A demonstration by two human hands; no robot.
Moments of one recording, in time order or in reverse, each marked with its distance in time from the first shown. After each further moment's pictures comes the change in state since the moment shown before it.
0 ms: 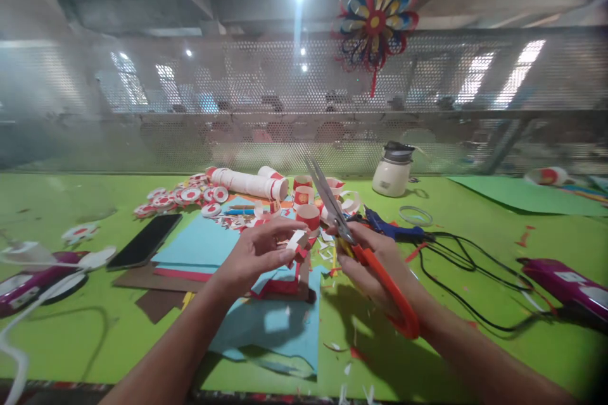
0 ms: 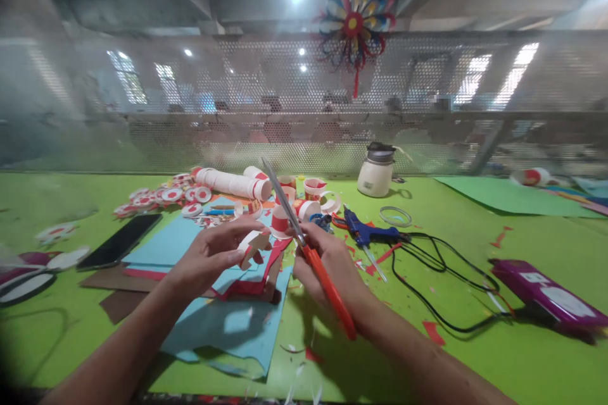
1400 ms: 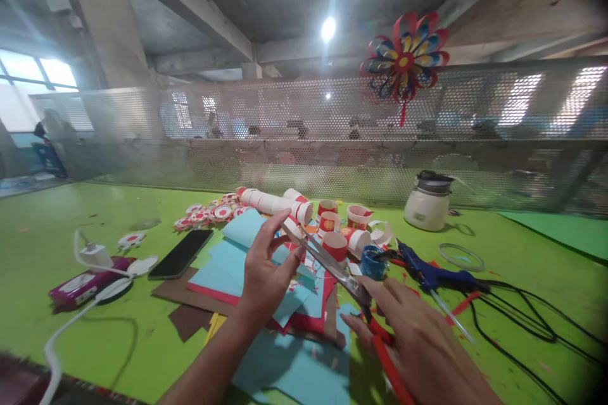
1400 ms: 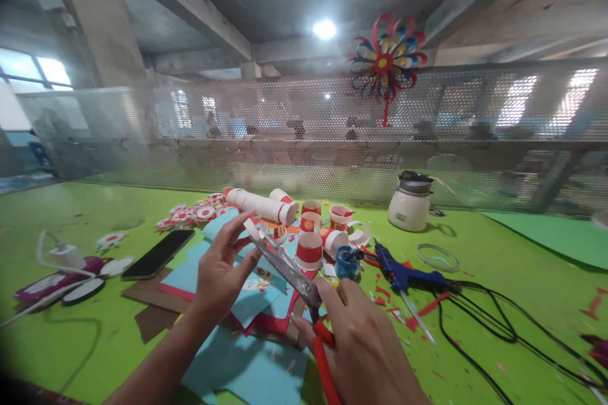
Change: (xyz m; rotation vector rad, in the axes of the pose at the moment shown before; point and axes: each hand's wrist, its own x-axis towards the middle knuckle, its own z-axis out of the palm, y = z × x) left_hand 0.005 0.001 -0.006 0.476 0.635 0.388; right_hand -0.017 0.000 0.013 -0.723 0.053 -0.276
